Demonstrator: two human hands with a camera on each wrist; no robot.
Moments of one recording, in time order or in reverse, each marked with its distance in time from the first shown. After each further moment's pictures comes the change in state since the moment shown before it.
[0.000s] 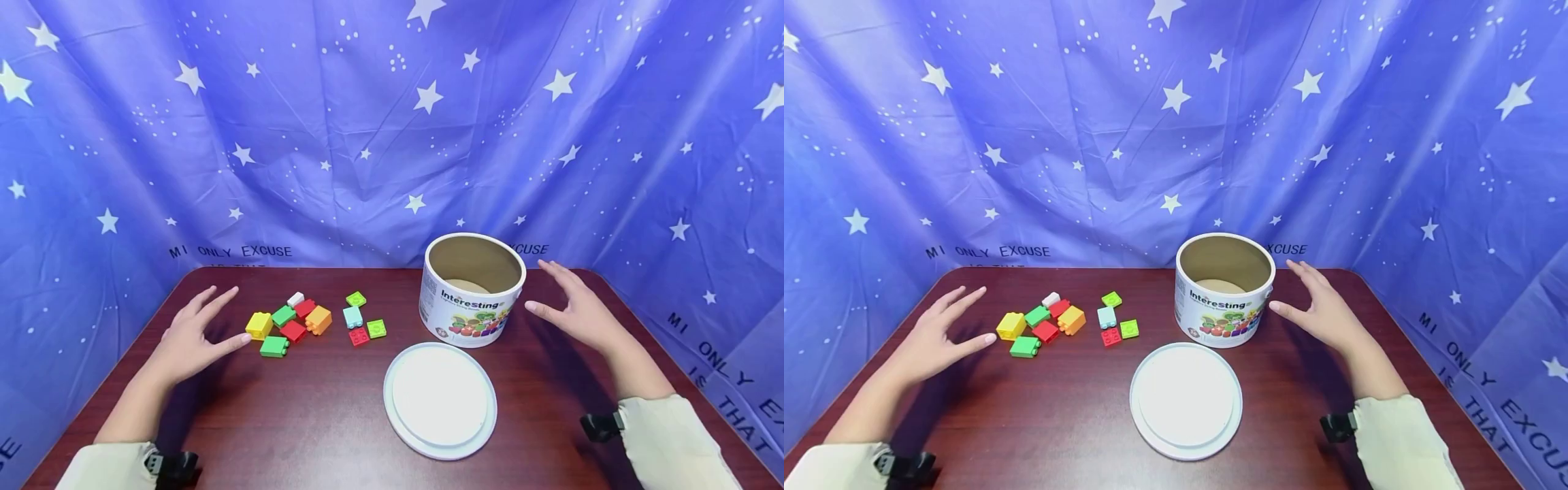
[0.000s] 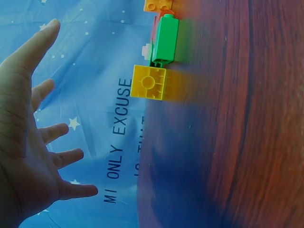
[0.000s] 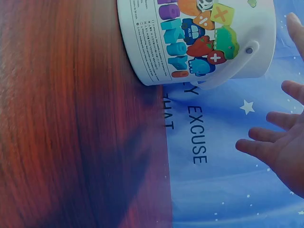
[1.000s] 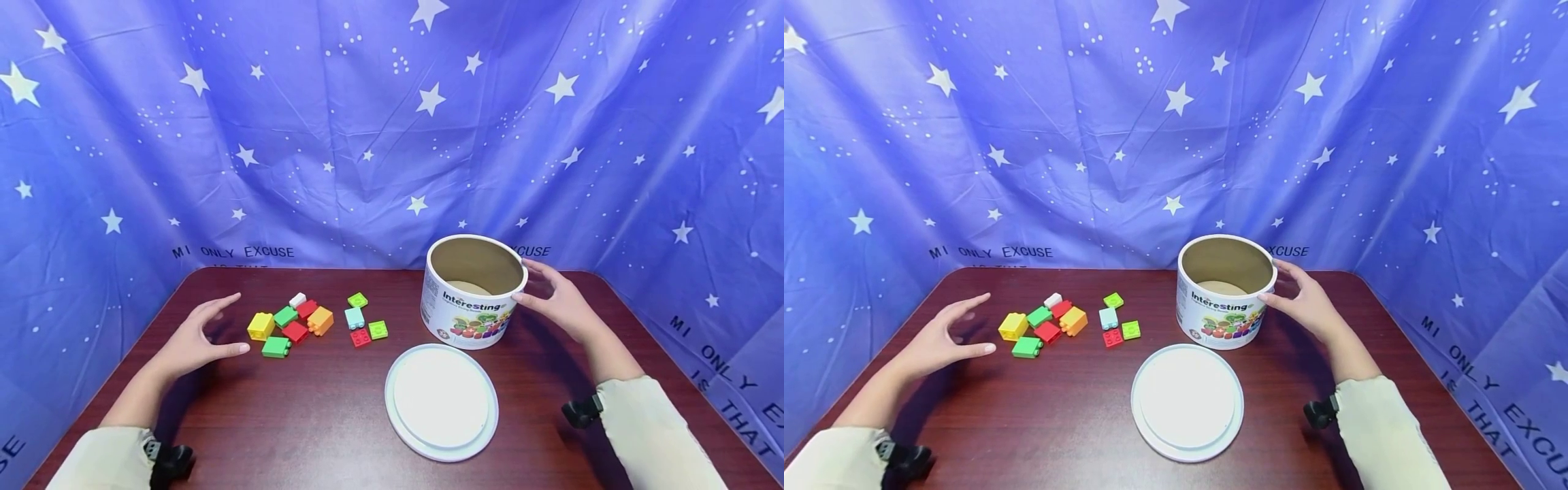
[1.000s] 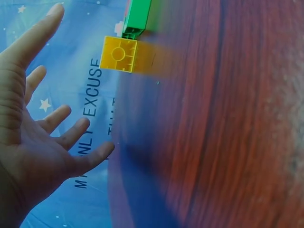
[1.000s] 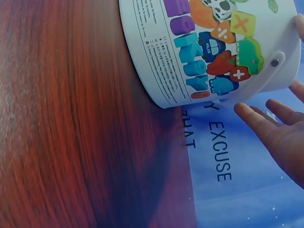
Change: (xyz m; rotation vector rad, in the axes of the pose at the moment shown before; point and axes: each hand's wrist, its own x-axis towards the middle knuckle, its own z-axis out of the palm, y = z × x) left_hand 0.005 -0.029 0.013 -0.325 -0.089 0.005; right_hand 0.025 0.008 0.026 0.393 -0.019 0.089
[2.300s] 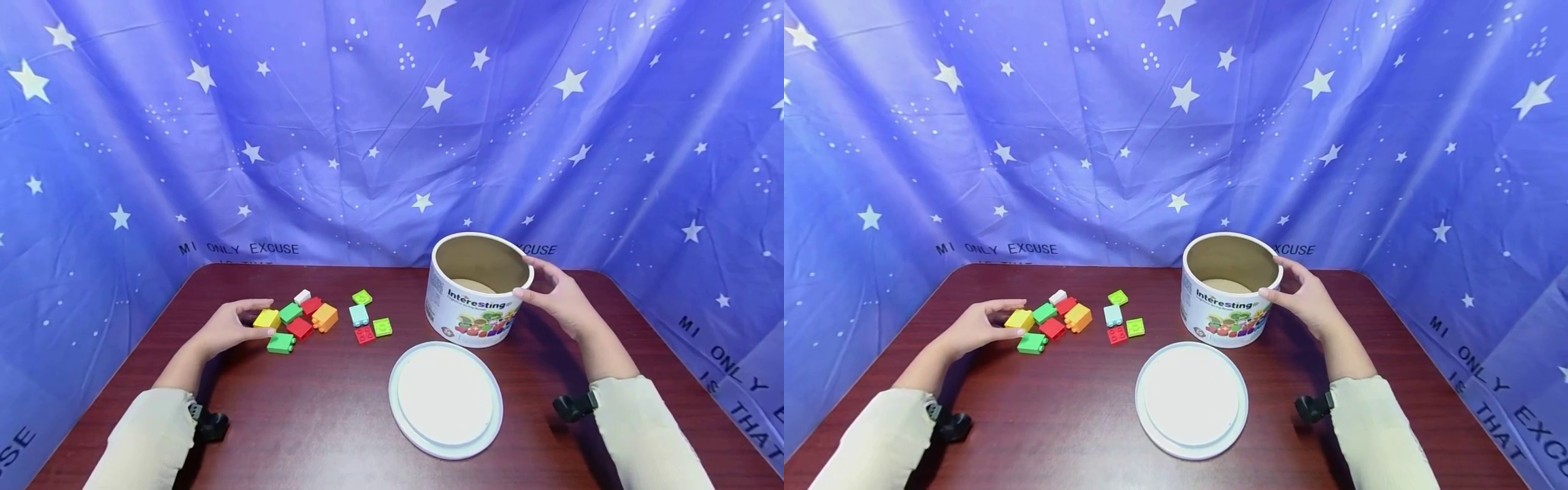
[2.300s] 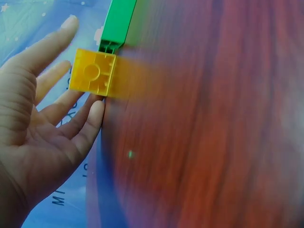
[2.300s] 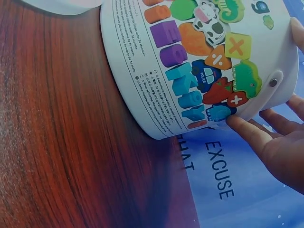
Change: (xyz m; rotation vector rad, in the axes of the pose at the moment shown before) left_hand 0.036 -0.012 0.028 -0.107 -0.134 -0.133; right_hand 0.005 -0.004 0.009 0.248 0.010 0.090
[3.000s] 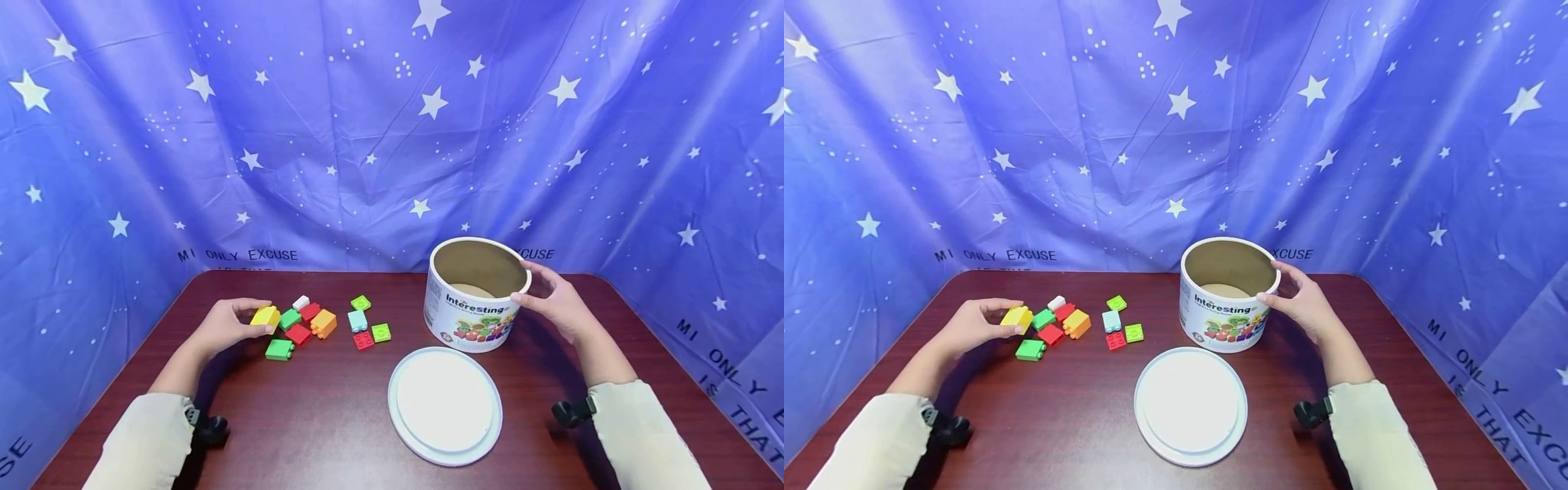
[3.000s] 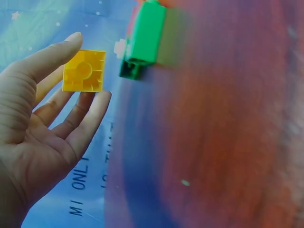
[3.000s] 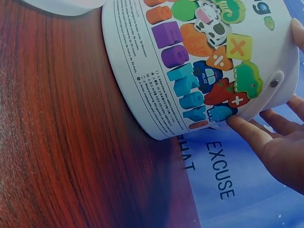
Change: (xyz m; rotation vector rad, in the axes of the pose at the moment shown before) left_hand 0.004 0.020 -0.004 0.028 0.085 -0.019; right_hand -0.002 0.000 0.001 0.043 -0.007 0.010
